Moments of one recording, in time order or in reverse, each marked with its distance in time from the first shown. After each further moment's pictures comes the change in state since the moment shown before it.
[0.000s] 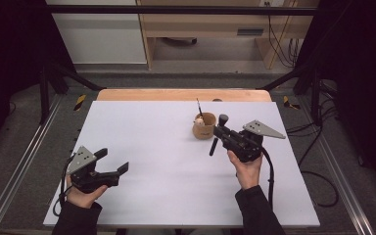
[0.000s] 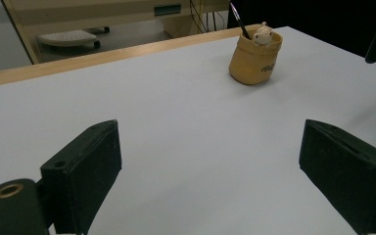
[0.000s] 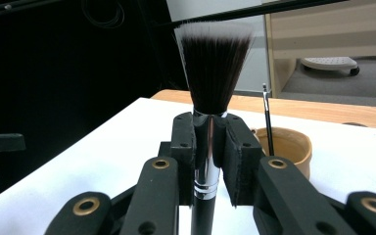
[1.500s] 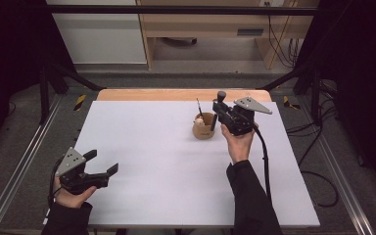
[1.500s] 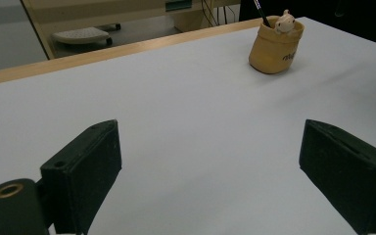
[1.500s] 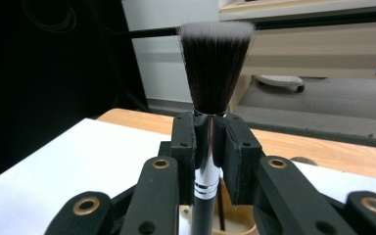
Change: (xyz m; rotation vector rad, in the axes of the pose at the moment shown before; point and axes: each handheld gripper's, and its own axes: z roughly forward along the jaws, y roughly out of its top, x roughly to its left) left arm 0.020 -0.010 -0.013 0.015 0.033 0.014; right arm -0.024 0.033 0.057 -0.040 -0.172 -0.063
